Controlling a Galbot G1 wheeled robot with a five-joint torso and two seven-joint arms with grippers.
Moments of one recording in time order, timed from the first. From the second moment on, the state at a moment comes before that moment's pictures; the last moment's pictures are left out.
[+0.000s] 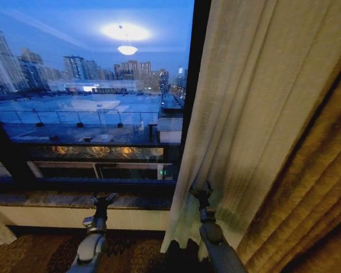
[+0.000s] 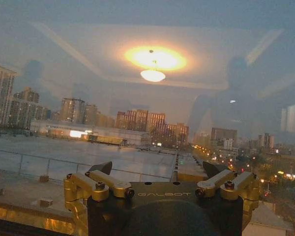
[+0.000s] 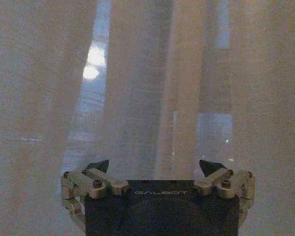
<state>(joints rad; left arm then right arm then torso) 1.26 -1.30 -0.54 -1.68 -0.37 -0.24 -0.12 -1.07 1.43 0.39 1.44 0.06 0.30 0.19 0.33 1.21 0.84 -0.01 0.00</state>
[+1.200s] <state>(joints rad) 1.26 -1.30 -0.54 -1.68 -0.37 -0.24 -0.12 -1.01 1.45 0.38 1.38 0.09 0.28 0.18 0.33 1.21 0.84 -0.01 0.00</state>
